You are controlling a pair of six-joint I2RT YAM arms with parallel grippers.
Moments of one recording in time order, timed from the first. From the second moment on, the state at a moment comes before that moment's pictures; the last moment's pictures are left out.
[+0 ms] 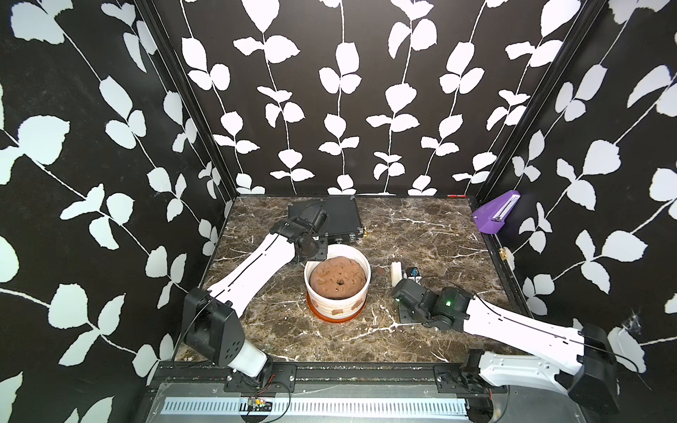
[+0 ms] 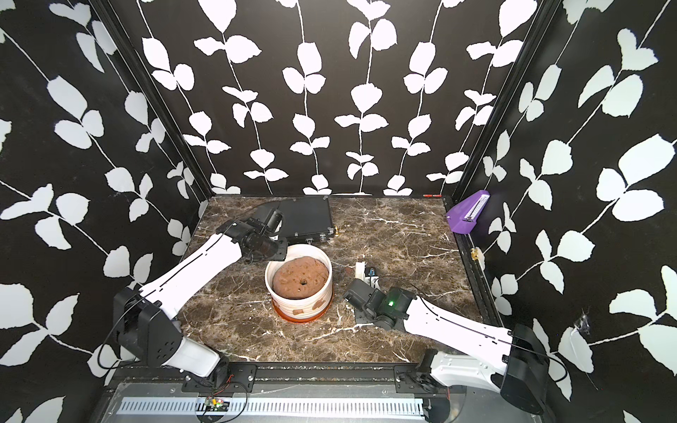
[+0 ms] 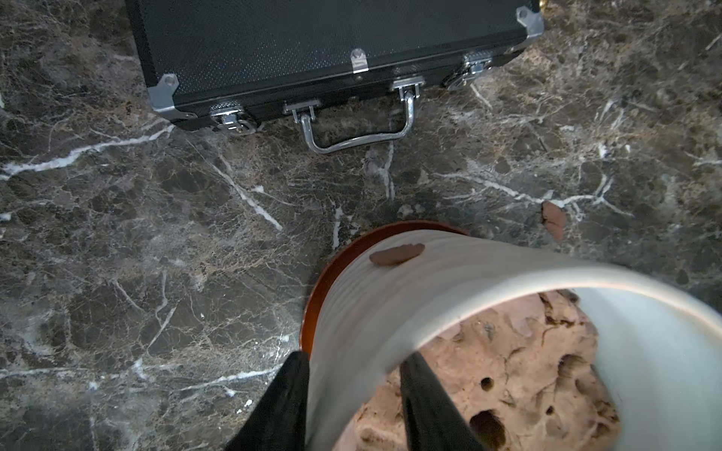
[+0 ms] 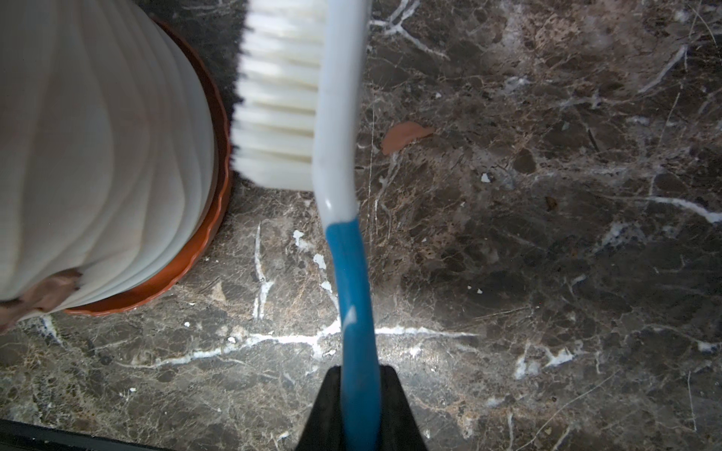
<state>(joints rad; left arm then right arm) -0.53 1.52 1.37 -0.99 -0.07 -0.42 1.03 1.13 0.83 -0.89 0.28 0.87</state>
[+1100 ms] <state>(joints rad) -0.53 1.36 1.23 -0.99 -0.04 -0.44 1.03 1.09 0.85 -0.90 0.25 0.86</state>
